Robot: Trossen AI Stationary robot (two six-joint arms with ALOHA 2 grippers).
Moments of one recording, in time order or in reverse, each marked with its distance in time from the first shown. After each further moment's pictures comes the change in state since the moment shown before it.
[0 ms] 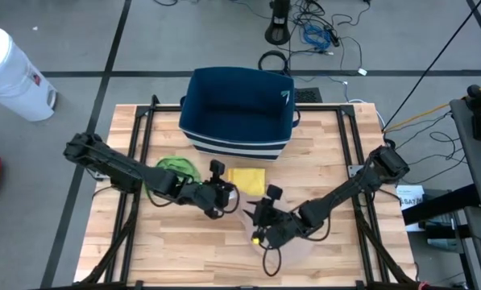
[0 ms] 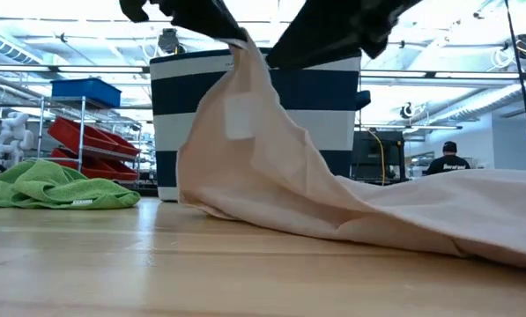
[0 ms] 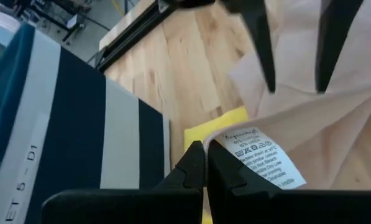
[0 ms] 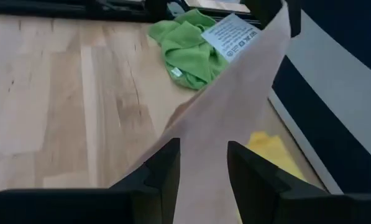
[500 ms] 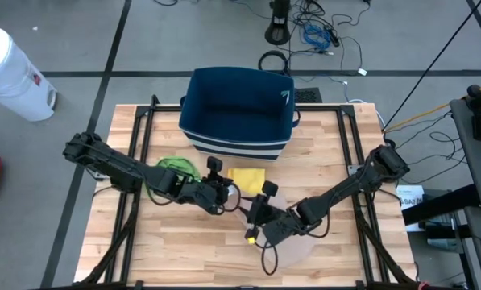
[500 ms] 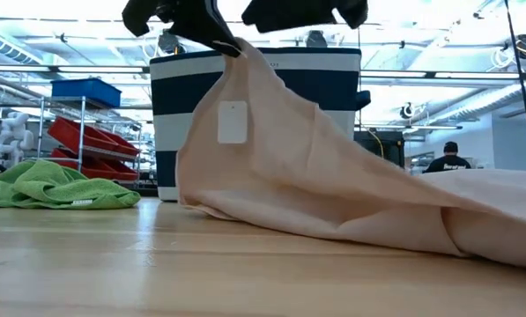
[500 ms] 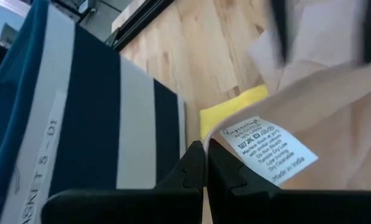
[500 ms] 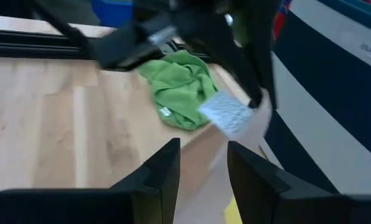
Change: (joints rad) left arm 0.008 -0.002 0.000 -0.053 -0.065 -0.002; right arm -0.029 0.000 0.071 0.069 0.052 -0.126
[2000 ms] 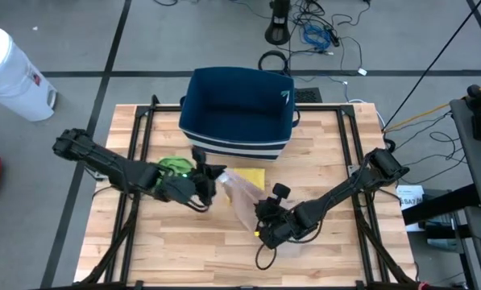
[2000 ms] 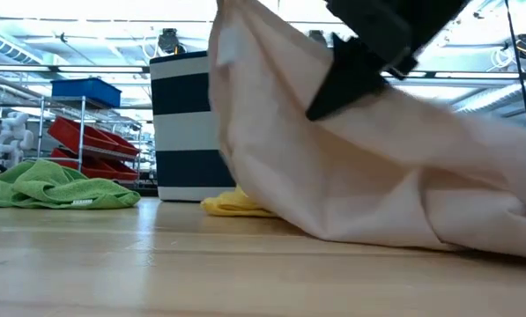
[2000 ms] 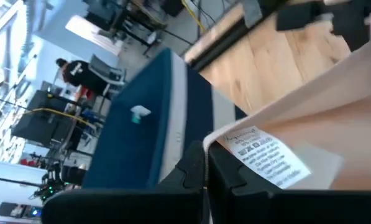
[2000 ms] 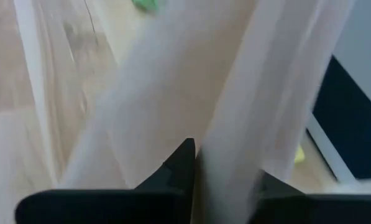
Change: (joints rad) left arm -0.058 -0.171 0.001 0.102 -0.232 0.191; right arm 0.029 0.052 0.000 -0.498 -0.082 0.438
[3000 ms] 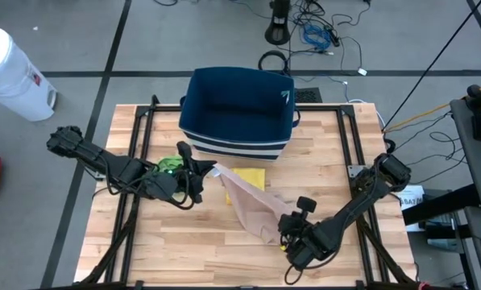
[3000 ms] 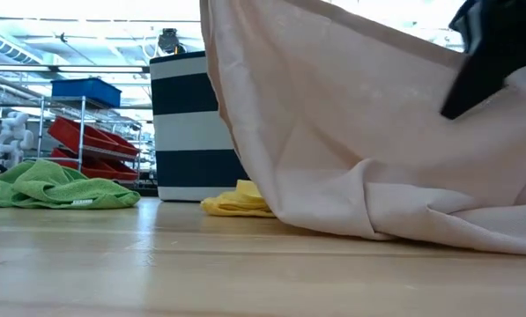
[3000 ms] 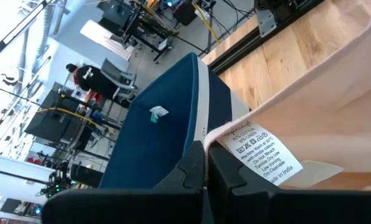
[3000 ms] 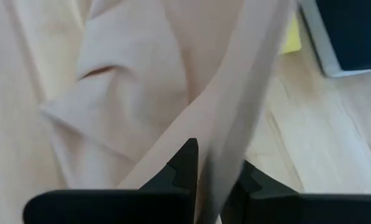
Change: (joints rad) left arm -0.040 -0.095 0.000 -0.053 -0.056 -0.009; right arm 0.201 -0.021 0.095 -0.530 -0.190 0.346
